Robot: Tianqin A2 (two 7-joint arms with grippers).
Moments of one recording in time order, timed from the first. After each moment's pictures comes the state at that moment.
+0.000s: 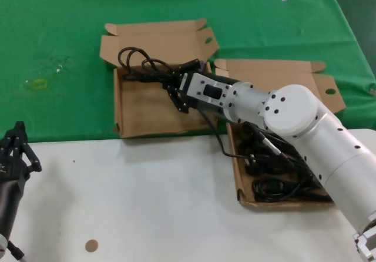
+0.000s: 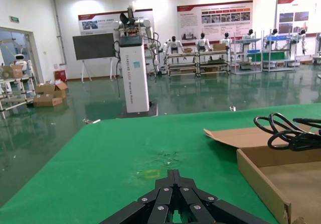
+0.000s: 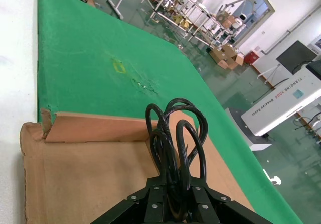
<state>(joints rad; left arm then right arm) 0.00 -0.30 1.60 -1.60 -1.80 0.00 0.00 0.86 0.15 -2.04 0.85 1.29 -0.43 -0.19</state>
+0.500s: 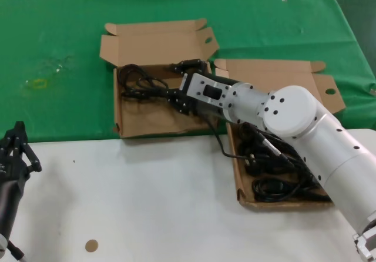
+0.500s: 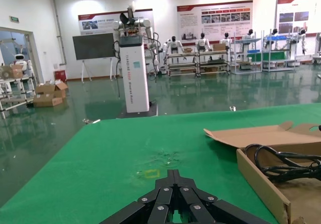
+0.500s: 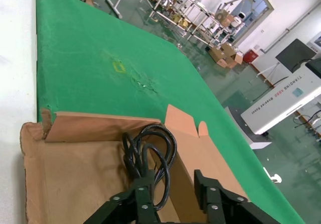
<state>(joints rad) 0.00 -0.30 1.60 -1.60 -1.80 0.00 0.00 0.86 0.15 -2.05 0.85 1.29 -0.42 -0.18</state>
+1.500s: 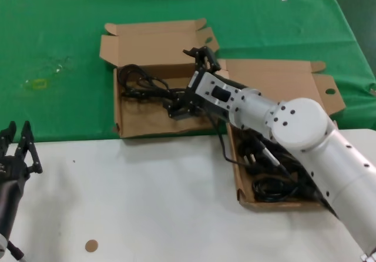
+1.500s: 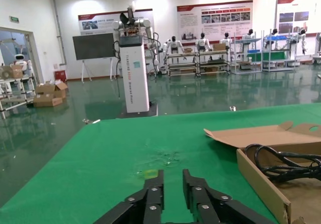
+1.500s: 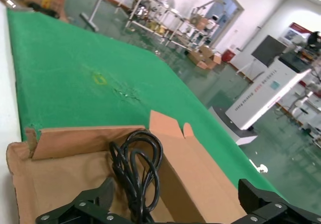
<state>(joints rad) 0.00 -0.30 1.60 -1.60 -1.80 0.00 0.00 0.78 0.17 -2.00 0.93 1.33 -0.37 -0.14</state>
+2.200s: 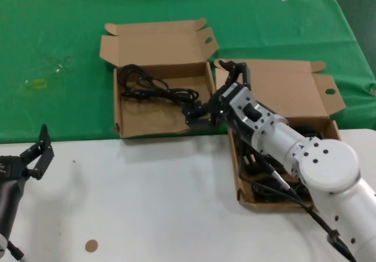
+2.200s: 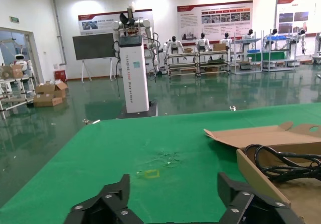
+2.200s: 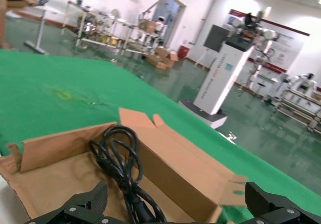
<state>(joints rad) 0.00 -0.30 1.60 -1.60 -1.80 0.00 0.00 0.54 0.21 -1.88 1.14 1.47 -0.26 -0.10</state>
